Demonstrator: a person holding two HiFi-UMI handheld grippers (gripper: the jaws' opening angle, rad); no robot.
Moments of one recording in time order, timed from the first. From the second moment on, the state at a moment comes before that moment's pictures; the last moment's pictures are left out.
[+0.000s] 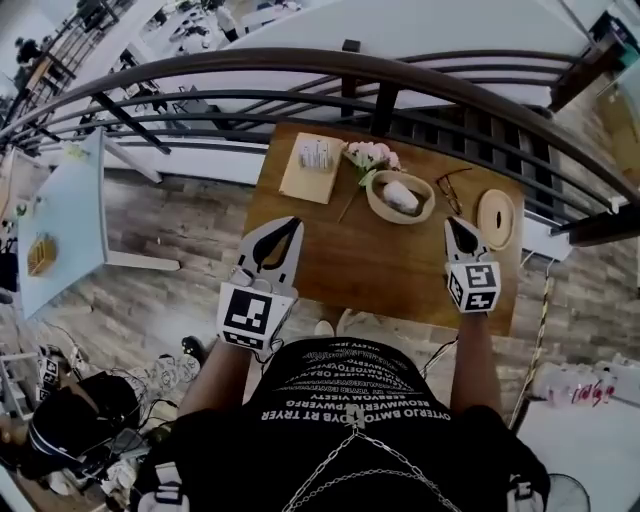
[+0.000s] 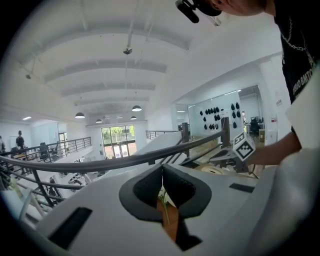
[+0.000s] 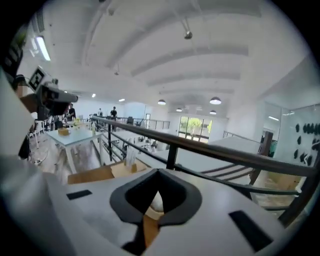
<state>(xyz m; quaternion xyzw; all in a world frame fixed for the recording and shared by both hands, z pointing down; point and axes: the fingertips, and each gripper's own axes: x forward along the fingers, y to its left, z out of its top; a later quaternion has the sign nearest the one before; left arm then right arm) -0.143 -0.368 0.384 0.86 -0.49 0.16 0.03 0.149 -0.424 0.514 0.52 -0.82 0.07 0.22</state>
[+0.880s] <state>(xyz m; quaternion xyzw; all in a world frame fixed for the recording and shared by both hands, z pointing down) -0.154 -0.297 0.358 0.88 -0.47 0.11 0.01 0.119 -0.272 0.401 0.56 -0.82 -0.02 0.13</state>
